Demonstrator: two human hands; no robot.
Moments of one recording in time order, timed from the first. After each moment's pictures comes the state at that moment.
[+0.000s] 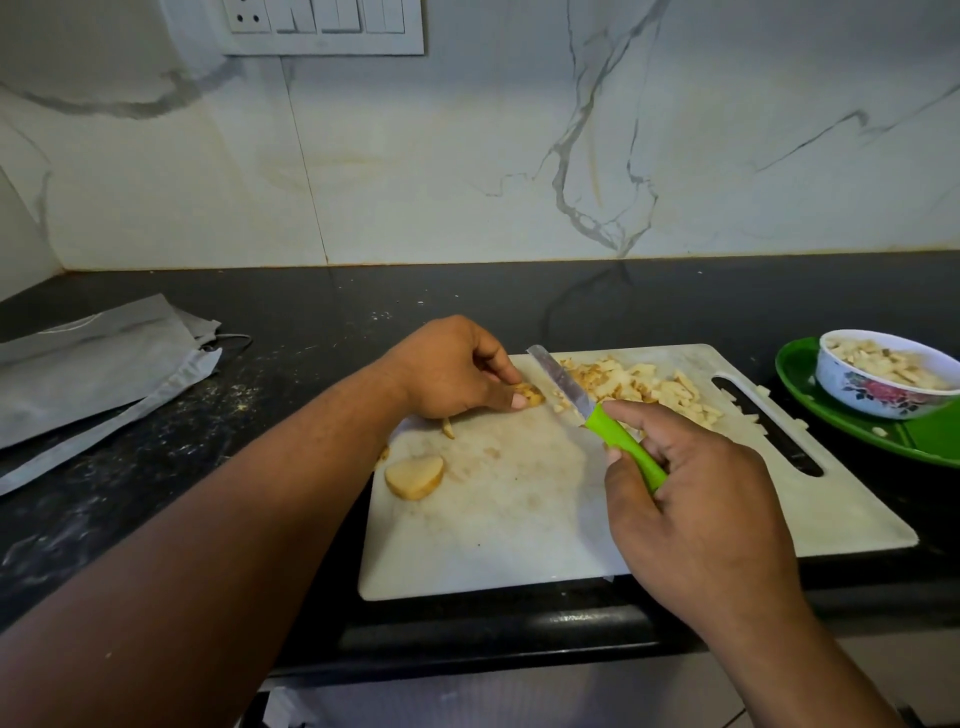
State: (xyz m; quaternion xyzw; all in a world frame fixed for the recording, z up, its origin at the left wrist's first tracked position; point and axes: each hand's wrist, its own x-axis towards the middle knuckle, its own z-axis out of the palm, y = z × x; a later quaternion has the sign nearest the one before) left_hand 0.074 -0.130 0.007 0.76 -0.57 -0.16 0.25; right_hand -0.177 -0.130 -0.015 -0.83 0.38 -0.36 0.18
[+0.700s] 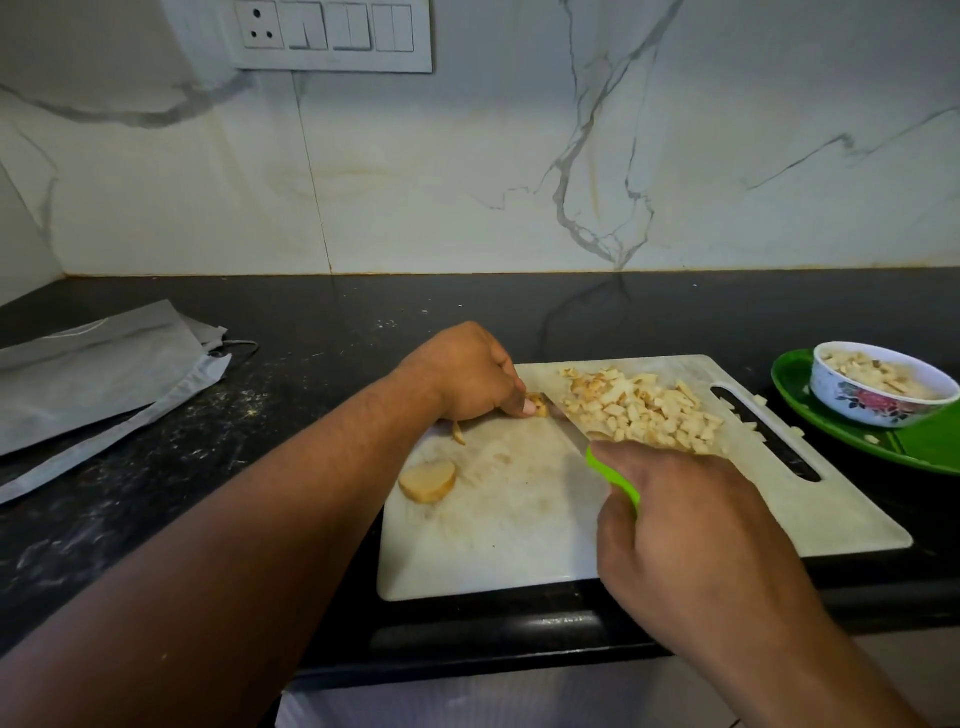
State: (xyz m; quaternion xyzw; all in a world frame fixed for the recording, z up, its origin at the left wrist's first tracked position) left_hand 0.063 -0.134 0.012 0.80 -0.50 -0.18 0.26; right_hand -0.176 -0.101 0.008 -0.89 0.37 -0.24 0.07
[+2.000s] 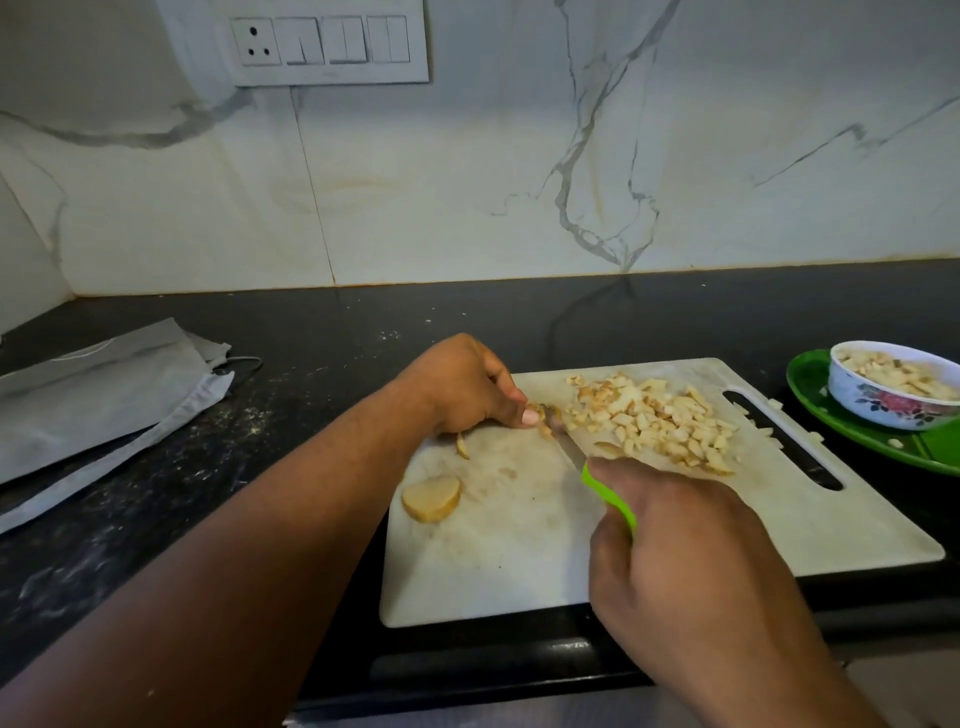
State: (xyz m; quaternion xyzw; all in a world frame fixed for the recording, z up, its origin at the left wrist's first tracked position) left_hand 0.070 -0.130 0.011 0.79 -0.49 -0.22 0.30; right_hand -0.165 -0.100 0.003 -0.89 0.37 -0.27 0.08
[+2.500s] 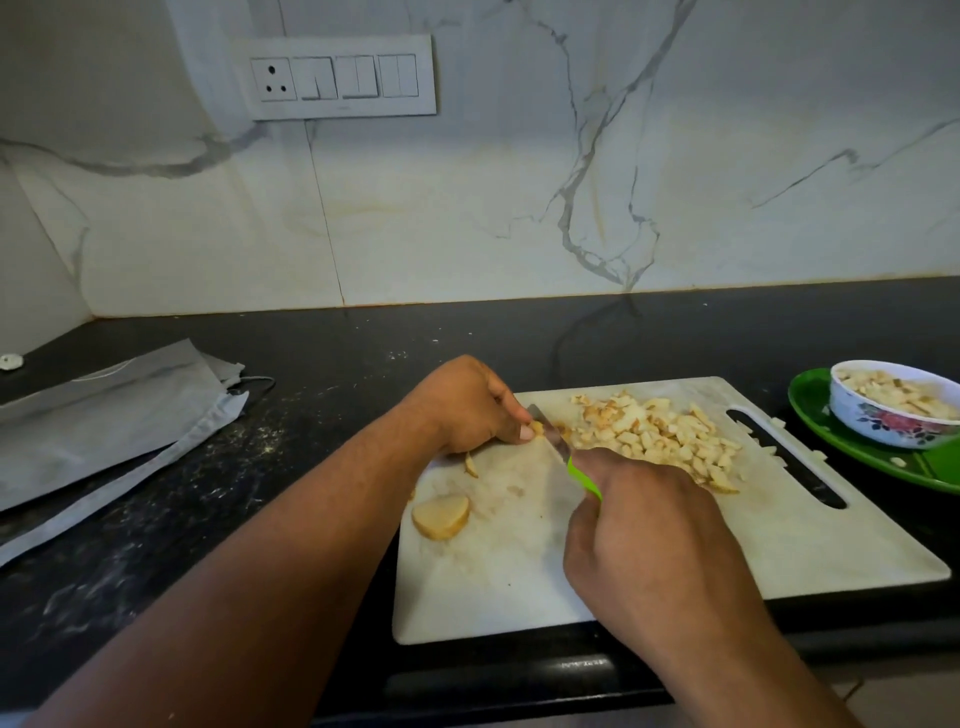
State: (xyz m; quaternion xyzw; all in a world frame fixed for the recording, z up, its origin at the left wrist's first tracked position) left_hand 0.071 -0.128 0.012 0.79 -0.49 -0.21 0.29; right_hand -0.141 -0.107 0.002 -0.87 0.38 -0.30 0.07
